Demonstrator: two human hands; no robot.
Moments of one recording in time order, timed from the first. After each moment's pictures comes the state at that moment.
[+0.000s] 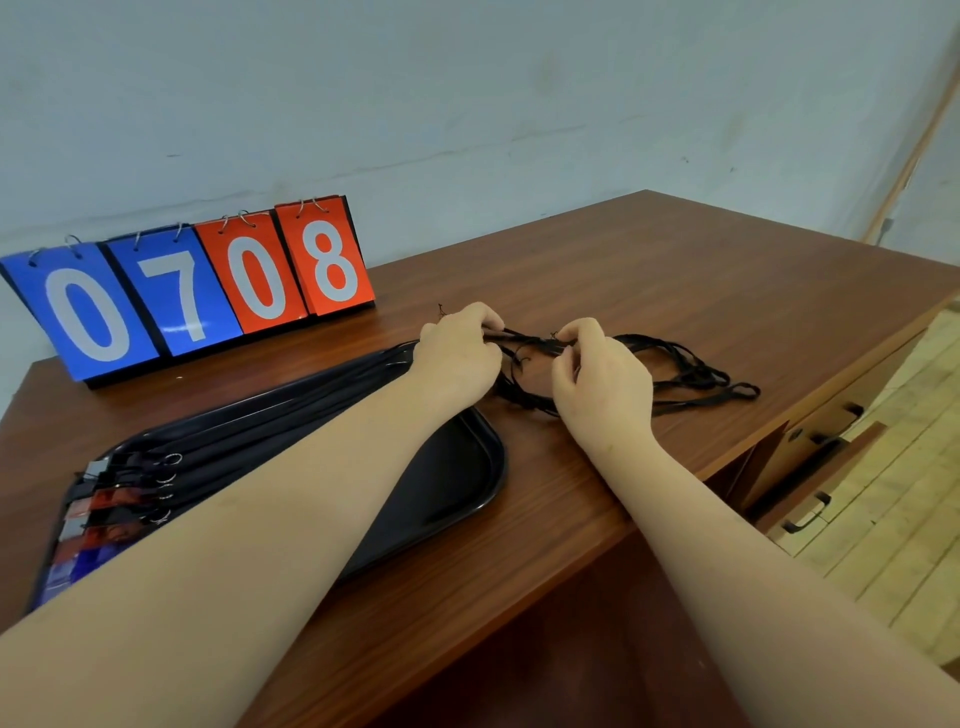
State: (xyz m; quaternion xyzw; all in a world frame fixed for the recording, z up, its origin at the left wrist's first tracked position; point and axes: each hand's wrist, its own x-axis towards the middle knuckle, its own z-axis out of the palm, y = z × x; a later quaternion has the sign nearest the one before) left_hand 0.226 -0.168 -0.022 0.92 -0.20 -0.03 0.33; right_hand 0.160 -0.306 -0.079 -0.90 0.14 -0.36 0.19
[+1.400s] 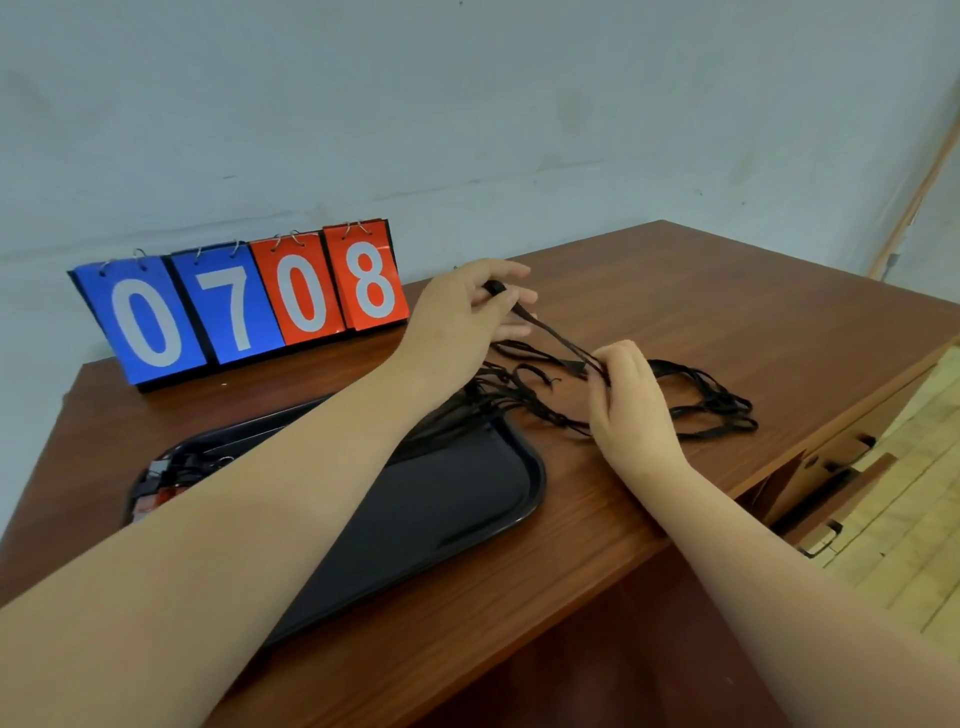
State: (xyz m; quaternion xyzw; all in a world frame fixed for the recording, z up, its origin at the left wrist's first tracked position) left_hand 0.212 -0.122 0.032 0.74 -0.30 0.00 0.60; right_hand 0.146 -0.298 -0.067 -0.89 0.02 -0.37 0.27
